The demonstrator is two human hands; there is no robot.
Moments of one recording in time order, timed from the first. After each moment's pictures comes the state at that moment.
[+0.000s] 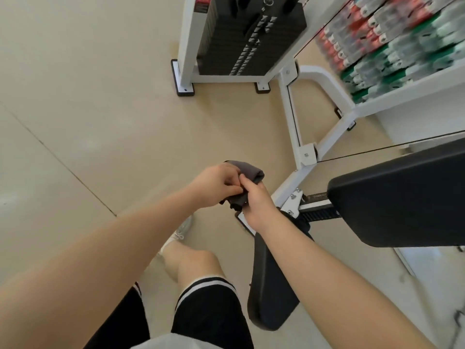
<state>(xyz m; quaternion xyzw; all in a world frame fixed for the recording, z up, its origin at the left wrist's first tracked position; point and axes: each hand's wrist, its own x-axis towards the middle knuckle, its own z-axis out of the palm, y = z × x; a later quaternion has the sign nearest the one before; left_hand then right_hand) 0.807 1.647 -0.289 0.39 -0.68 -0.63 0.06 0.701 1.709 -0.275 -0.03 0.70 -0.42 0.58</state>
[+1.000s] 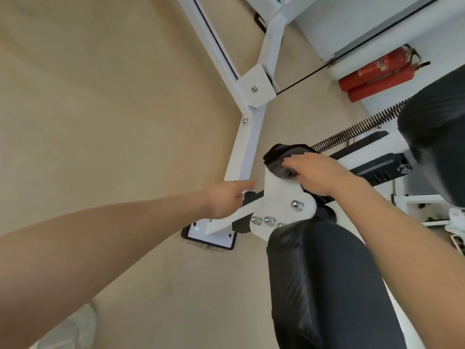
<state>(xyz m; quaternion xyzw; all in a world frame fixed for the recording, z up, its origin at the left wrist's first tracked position) 0.527 1.695 -0.681 0.05 -0.73 -0.66 -0.17 0.362 1.788 -0.554 -0.45 0.75 0.43 0.22</state>
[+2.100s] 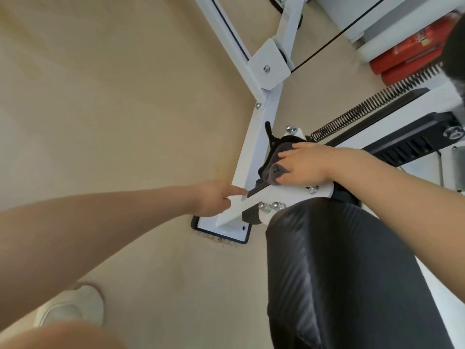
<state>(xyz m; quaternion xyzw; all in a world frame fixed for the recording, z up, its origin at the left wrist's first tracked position) 0.536 1.714 -0.716 0.07 -0.76 -0.59 -0.26 0.380 1.785 -0.580 -0.51 0.62 0.49 0.36</state>
